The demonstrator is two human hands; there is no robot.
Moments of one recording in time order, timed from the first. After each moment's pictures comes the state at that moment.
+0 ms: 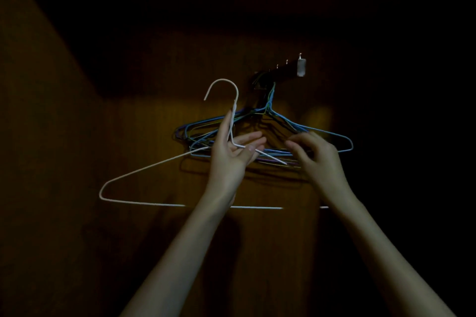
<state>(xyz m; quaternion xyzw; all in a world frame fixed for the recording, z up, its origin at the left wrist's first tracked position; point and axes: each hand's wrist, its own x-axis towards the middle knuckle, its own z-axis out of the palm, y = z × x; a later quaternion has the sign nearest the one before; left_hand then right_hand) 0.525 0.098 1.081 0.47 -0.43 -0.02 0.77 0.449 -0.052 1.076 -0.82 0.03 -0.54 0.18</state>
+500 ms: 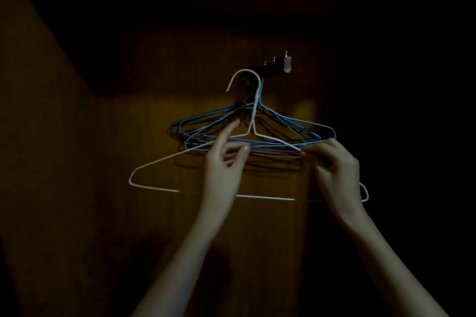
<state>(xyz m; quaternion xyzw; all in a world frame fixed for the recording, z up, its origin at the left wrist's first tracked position) 0.500 0.128 1.060 0.56 -0.44 0.11 0.69 0.394 -0.030 1.048 -0.77 0.06 -0.61 0.18</state>
